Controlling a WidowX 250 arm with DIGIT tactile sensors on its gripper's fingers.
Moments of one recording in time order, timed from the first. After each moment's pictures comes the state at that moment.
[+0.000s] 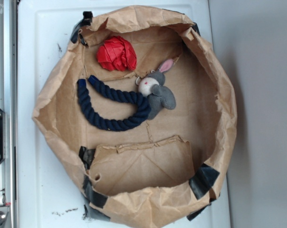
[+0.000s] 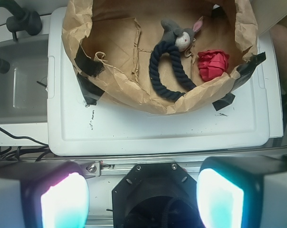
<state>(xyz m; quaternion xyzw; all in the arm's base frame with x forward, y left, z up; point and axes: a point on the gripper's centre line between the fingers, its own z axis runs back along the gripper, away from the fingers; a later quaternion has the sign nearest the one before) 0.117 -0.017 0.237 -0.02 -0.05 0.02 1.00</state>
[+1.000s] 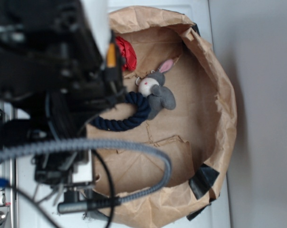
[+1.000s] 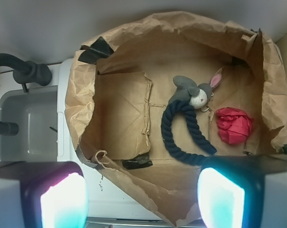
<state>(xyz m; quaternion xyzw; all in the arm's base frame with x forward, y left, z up) 0.211 -0.004 0.225 -0.07 -0.07 0.02 0.99</state>
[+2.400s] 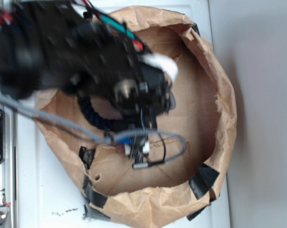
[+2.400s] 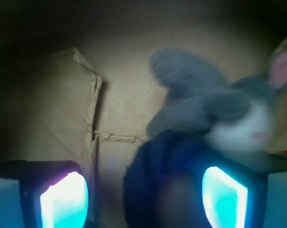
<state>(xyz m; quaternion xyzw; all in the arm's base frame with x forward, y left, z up) 0.264 0.008 0.046 -0.05 -0.07 0.03 1.00</state>
